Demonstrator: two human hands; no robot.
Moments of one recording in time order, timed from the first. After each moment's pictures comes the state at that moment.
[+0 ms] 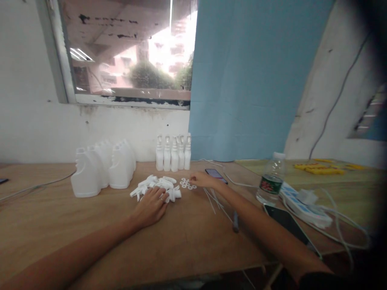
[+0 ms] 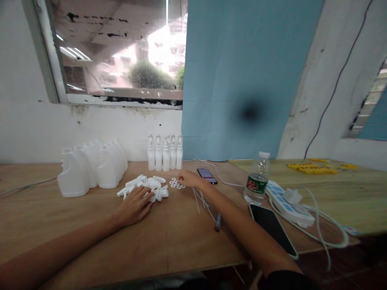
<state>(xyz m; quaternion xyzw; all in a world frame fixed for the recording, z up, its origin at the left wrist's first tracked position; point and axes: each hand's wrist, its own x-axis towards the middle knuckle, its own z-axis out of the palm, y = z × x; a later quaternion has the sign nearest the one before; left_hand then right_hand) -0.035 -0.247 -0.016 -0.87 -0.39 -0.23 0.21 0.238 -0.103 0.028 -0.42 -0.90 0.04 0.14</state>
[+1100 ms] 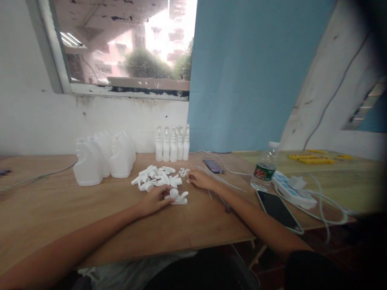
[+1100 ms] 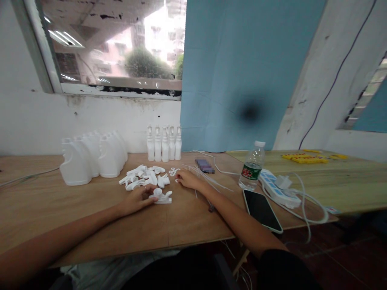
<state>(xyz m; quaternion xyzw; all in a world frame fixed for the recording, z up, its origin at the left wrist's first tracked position) -0.027 -0.263 -0.017 -0.84 -0.38 -0.33 -0.22 0.238 -0.137 -0.017 -0.36 -0.90 0.07 0.22</state>
